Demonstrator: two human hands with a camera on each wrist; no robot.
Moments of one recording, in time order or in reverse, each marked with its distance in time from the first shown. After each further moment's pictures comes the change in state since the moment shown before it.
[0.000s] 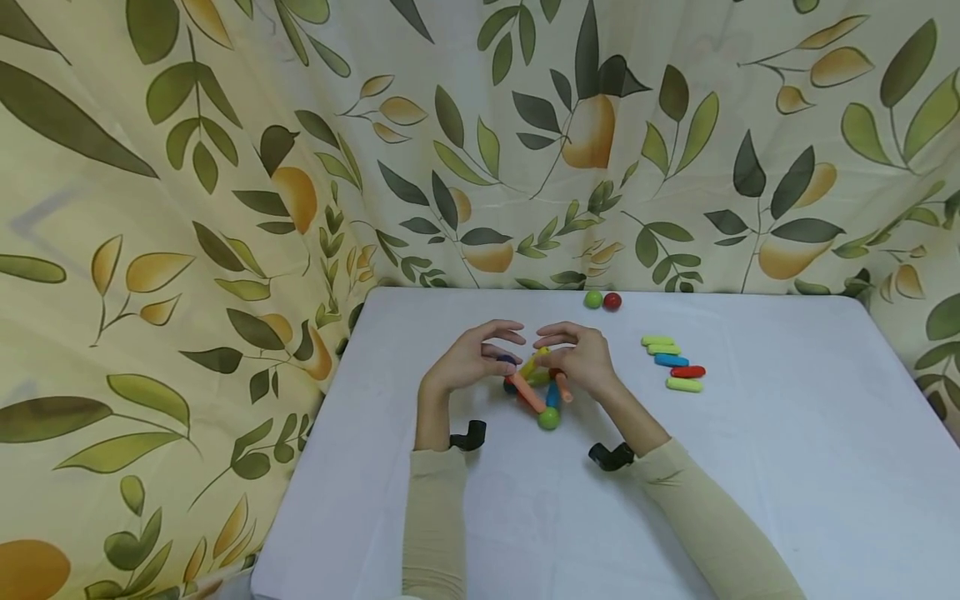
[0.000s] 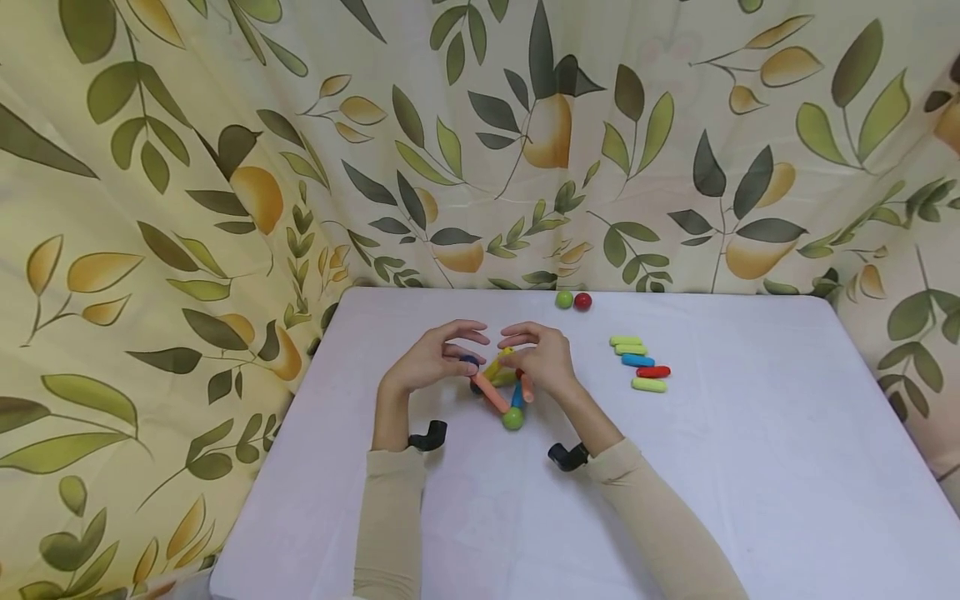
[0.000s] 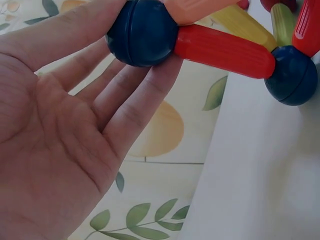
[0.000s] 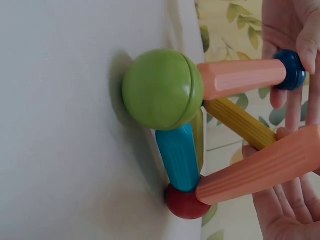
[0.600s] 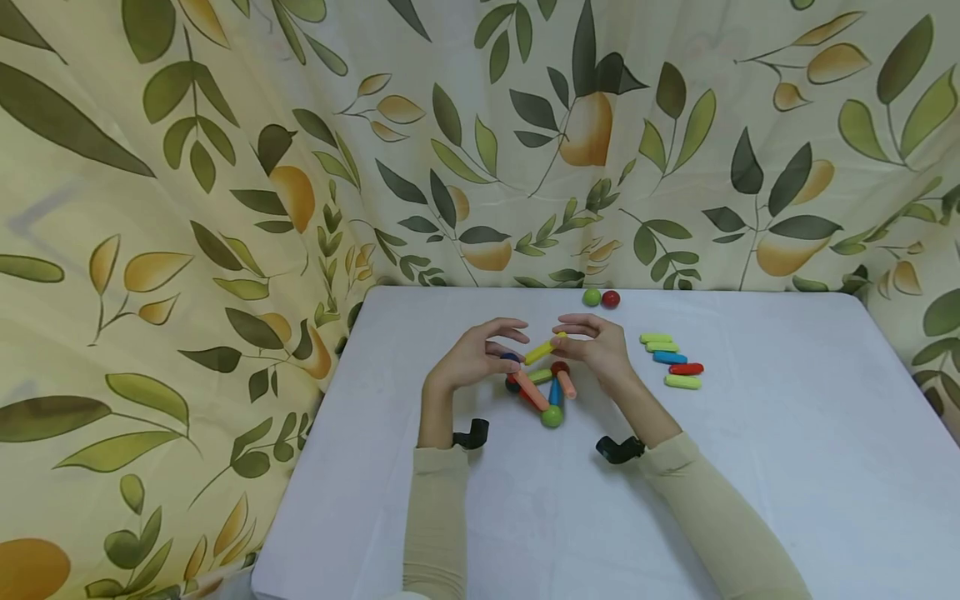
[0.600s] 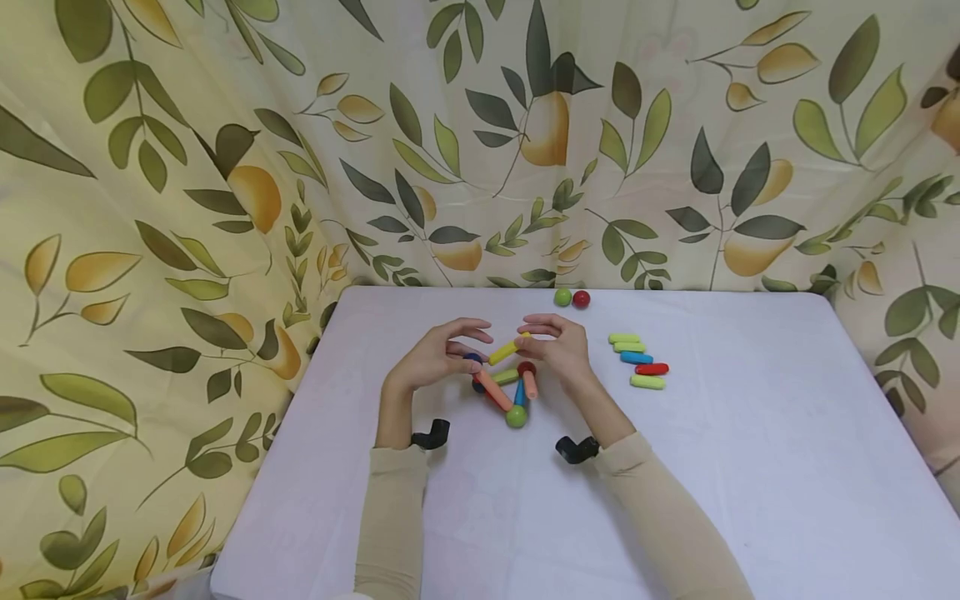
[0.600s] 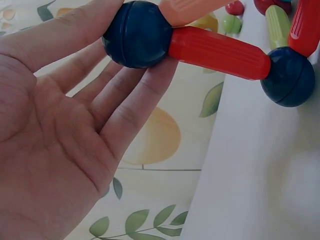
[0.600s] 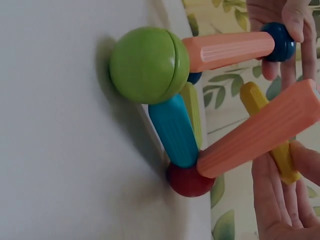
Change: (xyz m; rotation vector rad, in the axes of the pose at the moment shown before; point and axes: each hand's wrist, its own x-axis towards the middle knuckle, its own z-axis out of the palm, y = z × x) left_hand 0.005 0.002 0.008 0.022 0.014 -0.023; right_hand 0.006 0.013 -0.024 0.351 0.038 0.115
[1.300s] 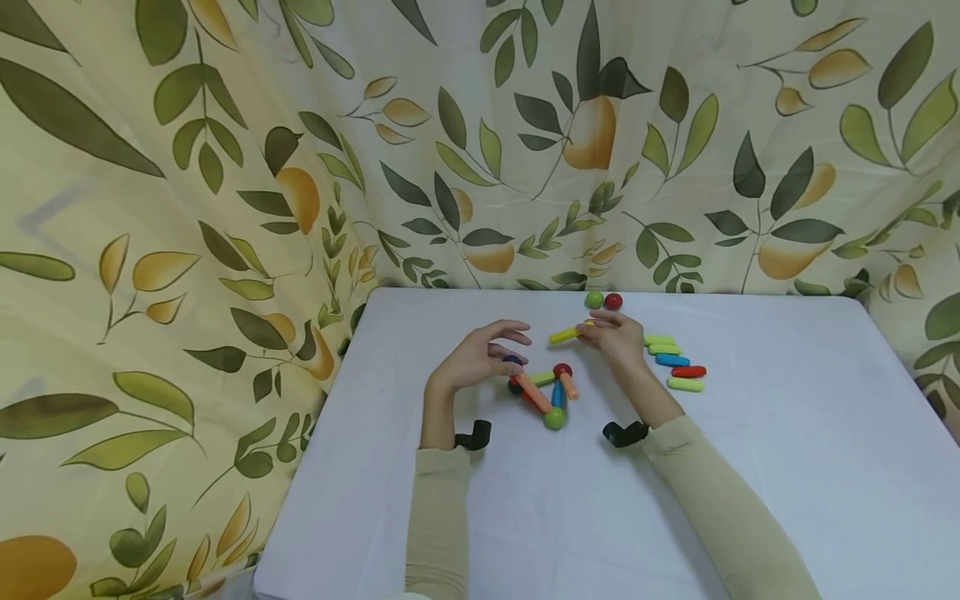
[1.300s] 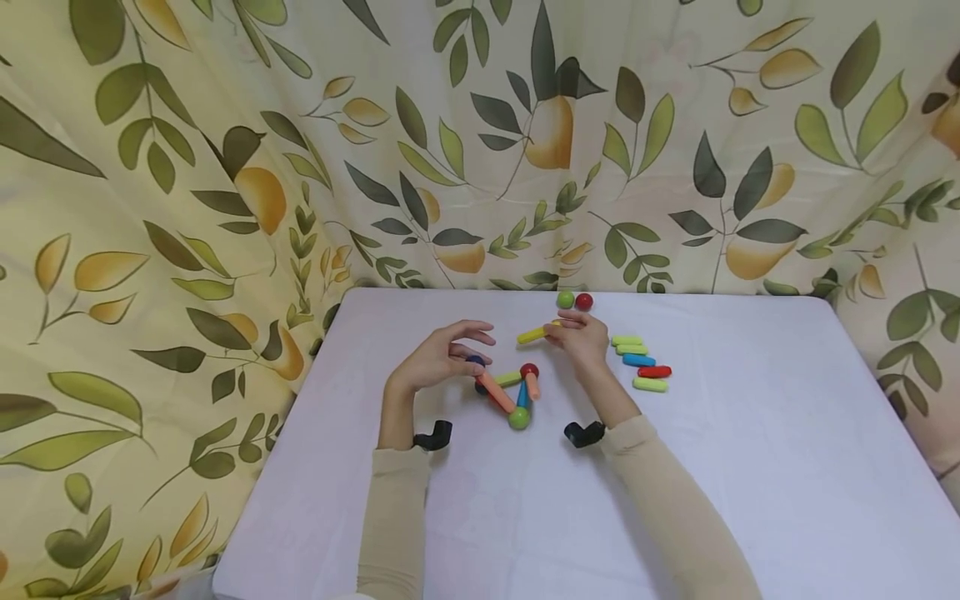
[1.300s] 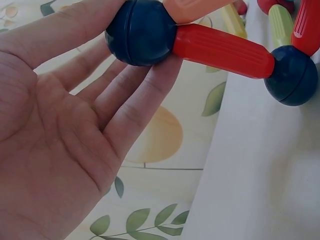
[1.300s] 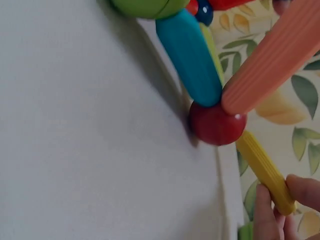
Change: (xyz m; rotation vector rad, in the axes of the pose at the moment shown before) left_hand -0.002 0.000 -0.003 -0.033 -0.040 0.029; right_hand 0.034 0.007 -0.024 0.065 0.286 0.183
